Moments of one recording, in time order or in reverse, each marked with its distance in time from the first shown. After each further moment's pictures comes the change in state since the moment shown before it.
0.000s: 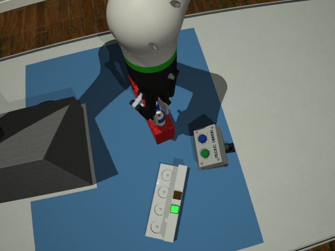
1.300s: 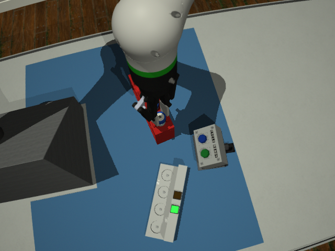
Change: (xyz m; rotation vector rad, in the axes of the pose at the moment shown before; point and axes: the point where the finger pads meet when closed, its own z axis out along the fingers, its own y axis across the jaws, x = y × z) arm -0.005 -0.006 0.029 -0.002 0.002 0.001
